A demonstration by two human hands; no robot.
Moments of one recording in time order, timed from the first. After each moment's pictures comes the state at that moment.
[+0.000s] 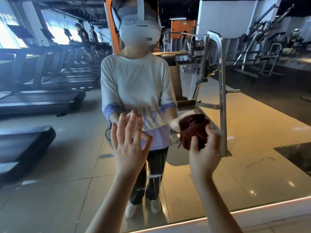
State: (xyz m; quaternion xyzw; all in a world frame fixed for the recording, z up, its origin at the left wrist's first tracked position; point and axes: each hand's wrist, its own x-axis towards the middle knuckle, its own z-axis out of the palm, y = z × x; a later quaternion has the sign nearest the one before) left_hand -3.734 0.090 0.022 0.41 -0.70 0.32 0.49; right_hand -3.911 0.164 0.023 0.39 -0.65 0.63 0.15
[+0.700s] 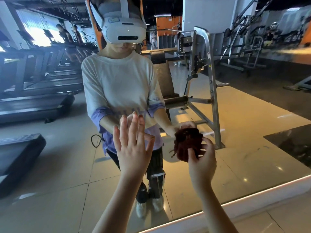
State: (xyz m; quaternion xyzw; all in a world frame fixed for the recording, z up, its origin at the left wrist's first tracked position) left_hand -3.731 0.084 0.018 0.42 -0.71 0.32 0.48; right_hand -3.896 0.170 -0.021 0.33 -0.69 0.64 0.03
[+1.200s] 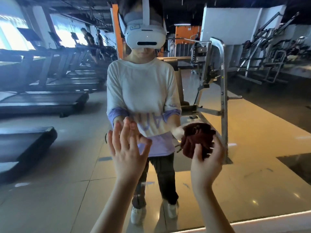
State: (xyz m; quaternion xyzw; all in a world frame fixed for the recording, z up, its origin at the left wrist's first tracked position) left_hand -3.760 0.098 0.025 0.45 -0.65 0.31 0.52; right_hand -3.933 0.167 0.019 0.35 -0.63 0.69 0.09
